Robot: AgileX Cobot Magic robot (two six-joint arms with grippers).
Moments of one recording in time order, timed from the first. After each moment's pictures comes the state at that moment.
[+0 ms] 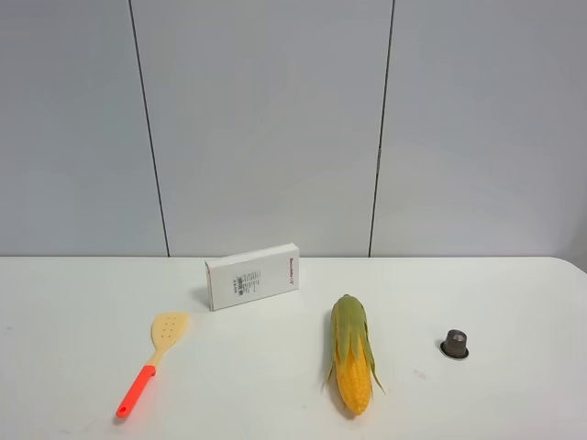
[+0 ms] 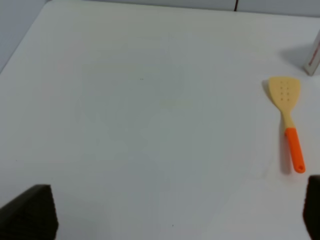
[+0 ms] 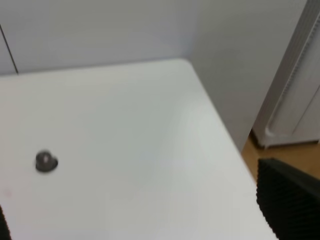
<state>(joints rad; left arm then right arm) 0.20 -0.01 -0.51 -0.10 1.06 0.03 -0.08 0.09 -0.71 0.00 1.06 -0.13</state>
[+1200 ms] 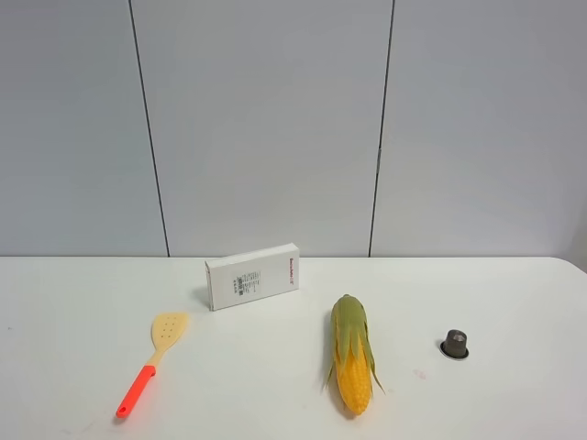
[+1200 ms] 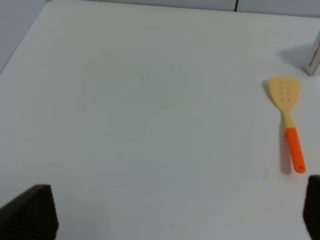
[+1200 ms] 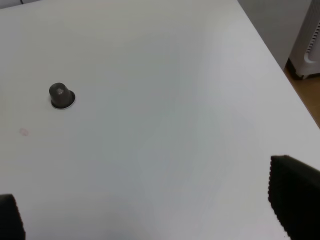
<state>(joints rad) 0.20 -0.01 -0.51 -0.09 1.06 0.03 -0.08 0.00 -0.49 0.02 1.08 -0.01</state>
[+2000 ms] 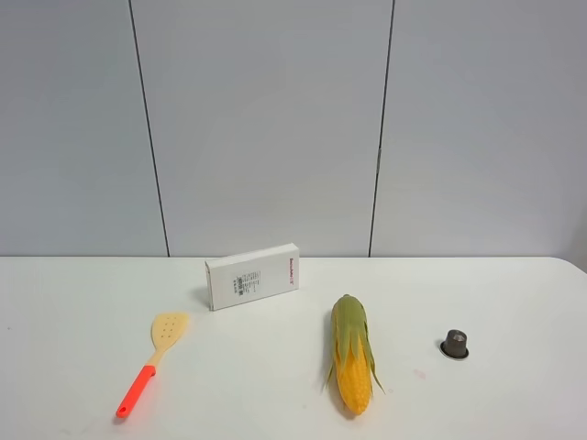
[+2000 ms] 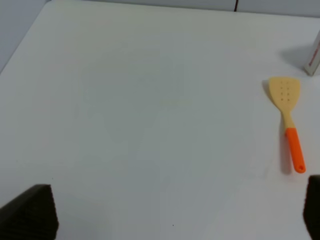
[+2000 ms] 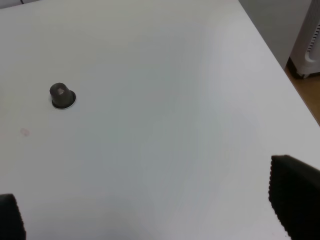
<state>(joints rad) 0.20 -0.01 -0.51 -0.09 1.06 0.03 -0.08 0.00 -0.49 0.02 1.08 -0.01</state>
